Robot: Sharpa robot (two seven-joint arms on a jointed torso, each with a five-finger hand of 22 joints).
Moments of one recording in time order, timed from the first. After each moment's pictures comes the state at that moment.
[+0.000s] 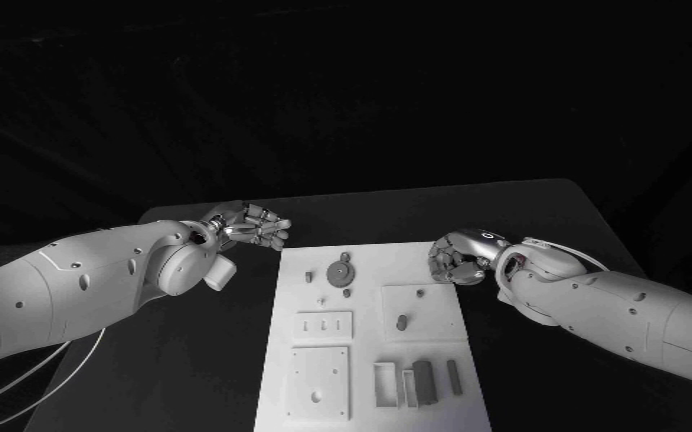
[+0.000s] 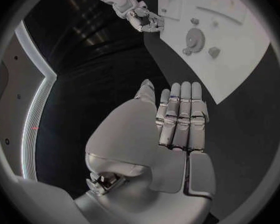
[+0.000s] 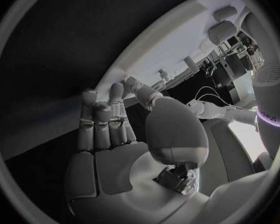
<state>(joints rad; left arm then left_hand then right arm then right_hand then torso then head) 1.30 -0.79 -0.24 1.18 -0.23 -0.07 0.15 1.53 0.04 -0.06 0.29 0.05 0.84 0.16 0.34 0.48 1.13 0.13 0.10 0.17 0.94 0.12 0.33 0.68 0.04 0.92 0.03 0.08 0.87 1.11 -0.70 -0.11 1.07 -1.44 -0.29 0.18 1.14 -0.09 0.58 -0.20 0.10 0.91 0.10 0.39 0.43 1.12 0.01 0.73 0.85 1.10 -0.08 1.48 0.68 0.25 1.03 0.03 0.91 1.31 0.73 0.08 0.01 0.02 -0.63</state>
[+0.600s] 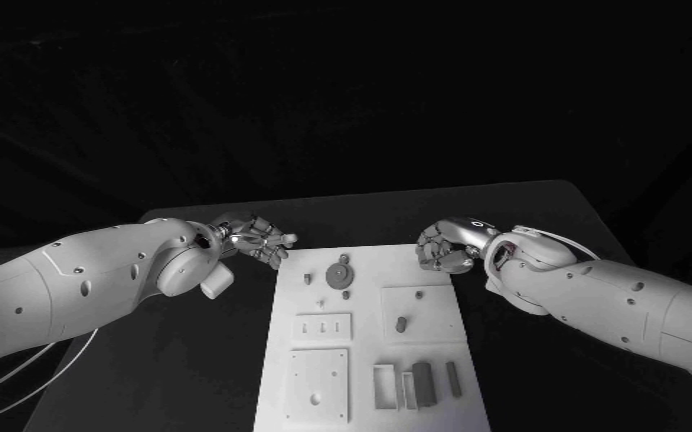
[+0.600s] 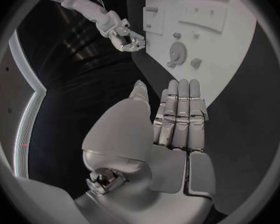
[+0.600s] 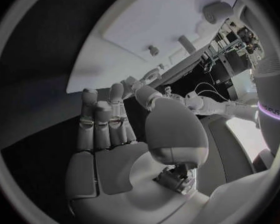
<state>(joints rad) 1.31 -0.79 -0.23 1.21 -0.38 -0.01 -0.01 1.41 0.01 -0.11 0.29 0.05 0.85 0.18 0.32 0.46 1.22 0.10 0.13 0.21 1.02 0.09 0.35 0.73 0.06 0.99 -0.01 0.11 0.90 1.15 -0.70 -0.08 1.15 -1.44 -0.28 0.13 1.14 -0.08 0.58 -0.21 0.10 0.91 0.10 0.39 0.43 1.12 0.01 0.73 0.85 1.10 -0.08 1.48 0.68 0.25 1.03 0.03 0.91 1.31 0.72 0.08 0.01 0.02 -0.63</state>
